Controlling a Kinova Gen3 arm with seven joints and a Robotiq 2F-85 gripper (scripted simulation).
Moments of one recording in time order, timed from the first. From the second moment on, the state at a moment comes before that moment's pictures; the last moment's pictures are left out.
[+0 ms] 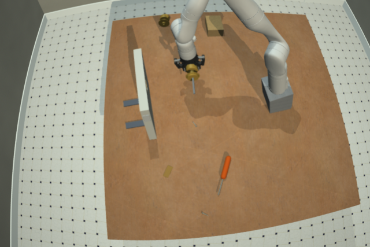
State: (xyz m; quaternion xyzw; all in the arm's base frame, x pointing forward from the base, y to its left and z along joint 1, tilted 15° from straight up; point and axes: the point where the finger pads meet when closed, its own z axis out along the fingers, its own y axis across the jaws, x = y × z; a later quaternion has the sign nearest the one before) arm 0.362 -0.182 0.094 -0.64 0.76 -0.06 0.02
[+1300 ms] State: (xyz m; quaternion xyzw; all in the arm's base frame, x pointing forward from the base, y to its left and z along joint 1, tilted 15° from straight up) arm 0.374 -0.160 0.120 -0.52 0.85 -0.06 0.04
